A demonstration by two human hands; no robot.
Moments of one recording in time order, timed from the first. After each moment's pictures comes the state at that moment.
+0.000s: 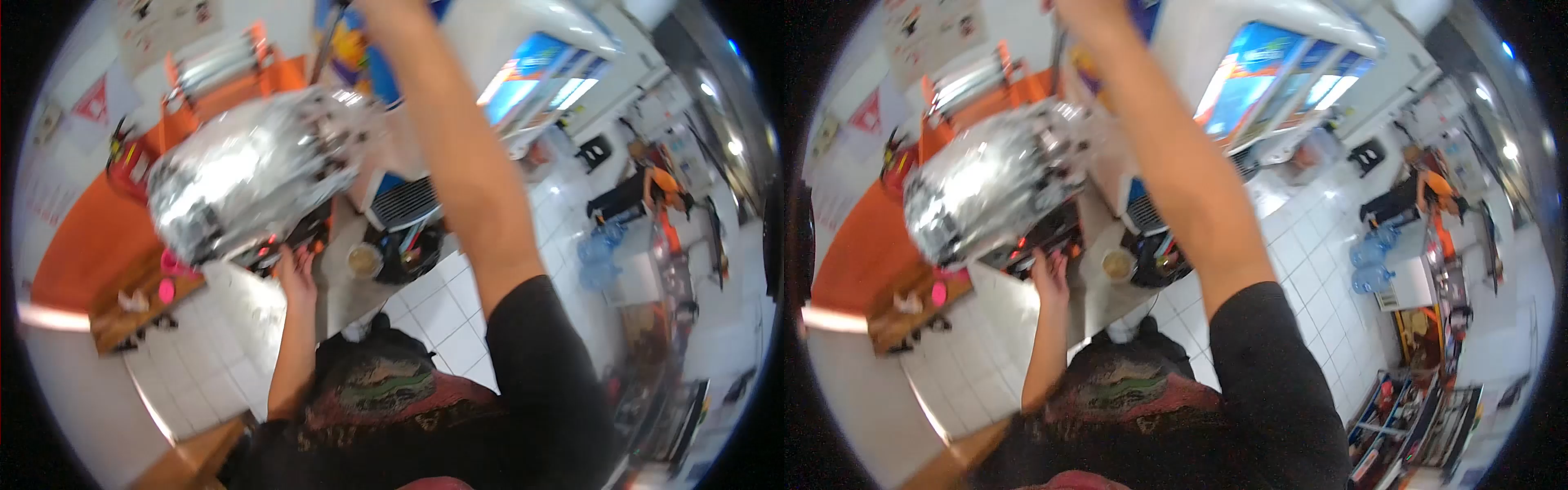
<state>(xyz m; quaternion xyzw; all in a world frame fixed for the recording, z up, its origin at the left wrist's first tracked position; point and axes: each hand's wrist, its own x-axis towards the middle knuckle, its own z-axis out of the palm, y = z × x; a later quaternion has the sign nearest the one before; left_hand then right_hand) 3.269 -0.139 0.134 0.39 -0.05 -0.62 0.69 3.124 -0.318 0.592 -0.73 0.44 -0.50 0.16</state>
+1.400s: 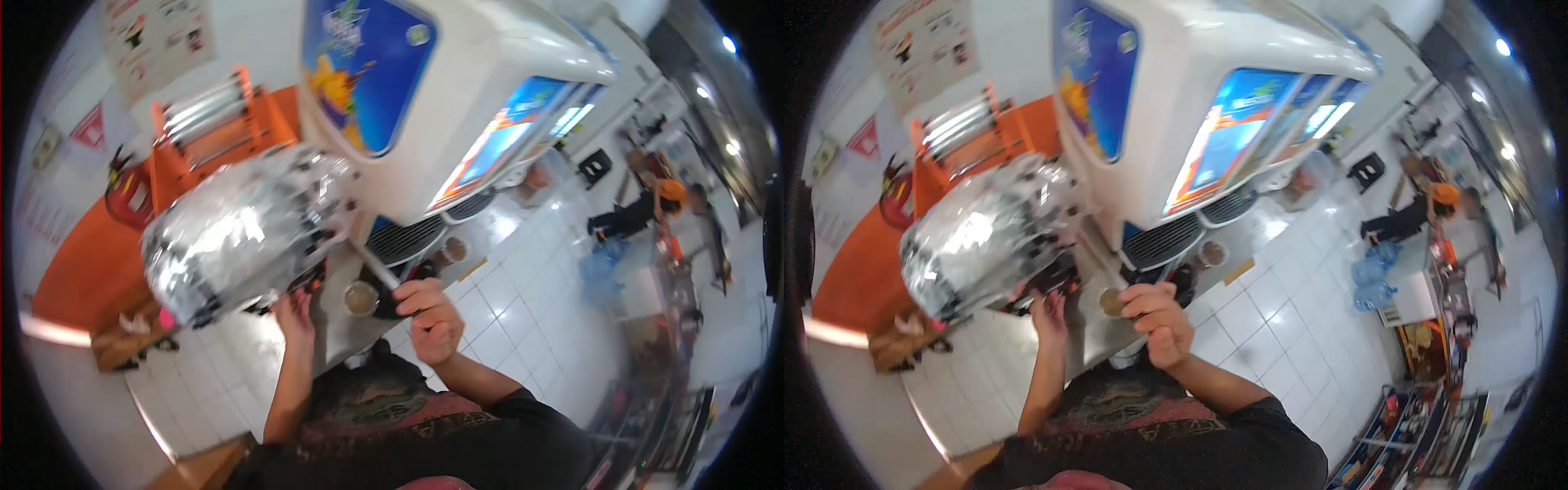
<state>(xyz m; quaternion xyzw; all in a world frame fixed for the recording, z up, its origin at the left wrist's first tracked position) 3.267 -0.136 0.128 0.42 0.00 -0.58 0.69 3.058 -0.087 0.347 -0.64 0.24 -0.70 0.21</state>
